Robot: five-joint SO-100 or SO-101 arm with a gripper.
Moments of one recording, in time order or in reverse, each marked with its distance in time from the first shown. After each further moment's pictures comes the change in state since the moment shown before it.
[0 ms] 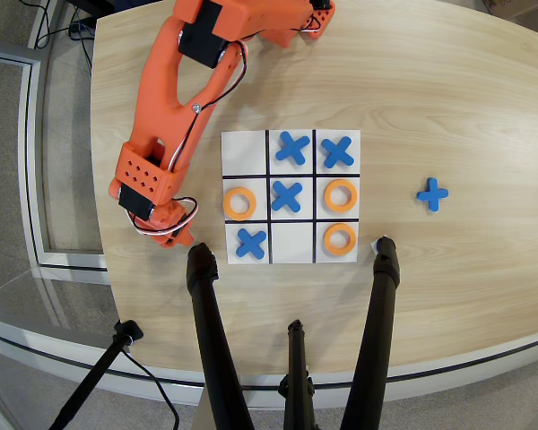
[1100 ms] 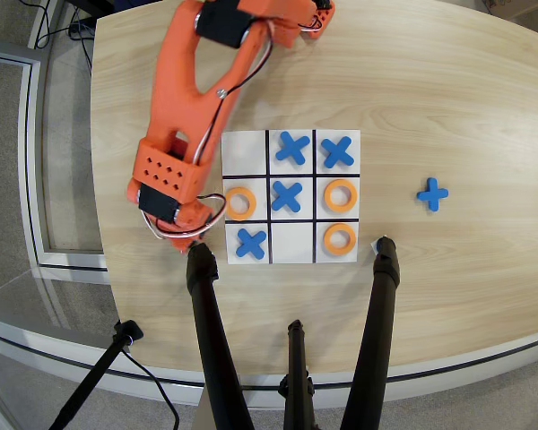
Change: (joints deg) arm -6.8 11.1 9.4 1.1 10.6
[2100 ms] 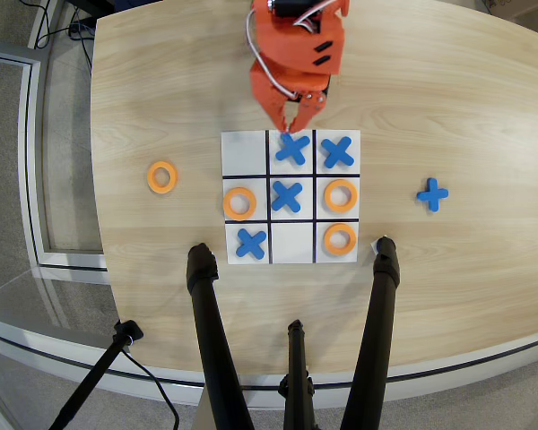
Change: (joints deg) arm -24.7 96.4 77.5 11.7 -9.8
